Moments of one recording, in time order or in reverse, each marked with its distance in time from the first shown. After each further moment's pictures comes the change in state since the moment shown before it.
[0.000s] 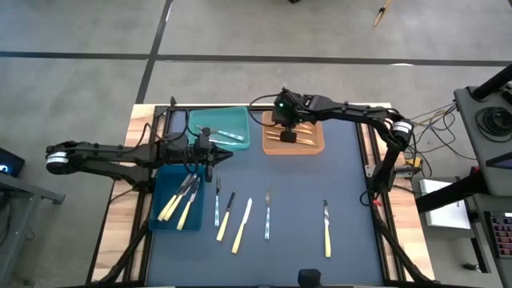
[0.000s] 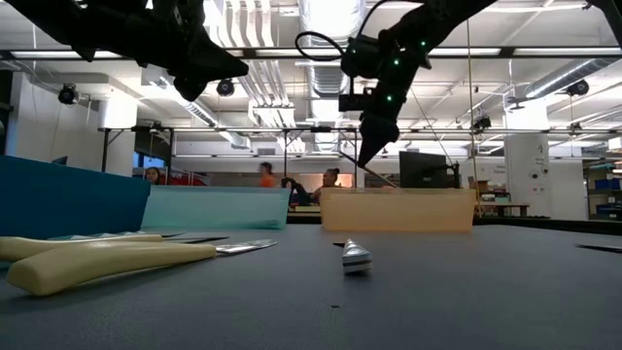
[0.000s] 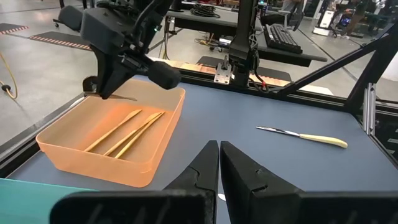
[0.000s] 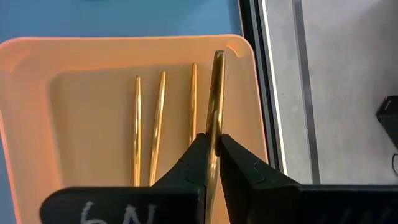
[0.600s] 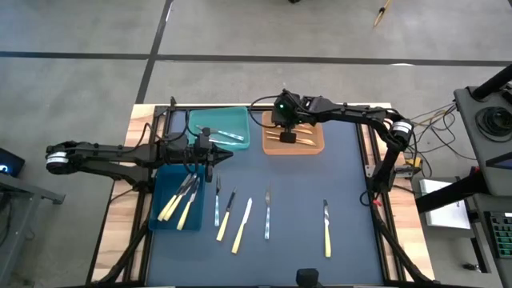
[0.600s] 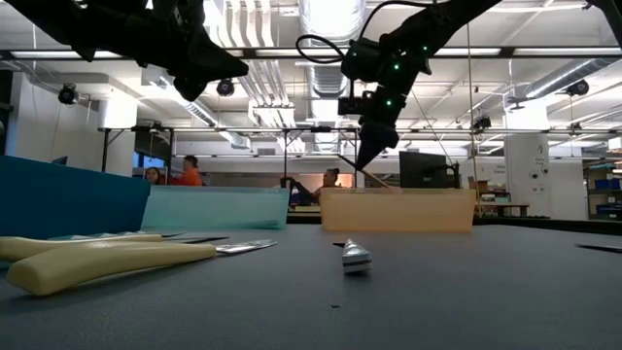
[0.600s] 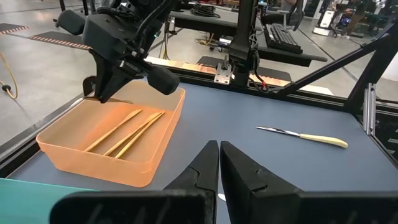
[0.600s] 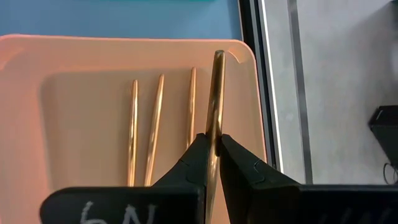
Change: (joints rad) left arm 0.000 0.000 0.000 0.000 0.000 0.000; right arm 0.000 0.000 -0.038 0.067 0.002 -0.037
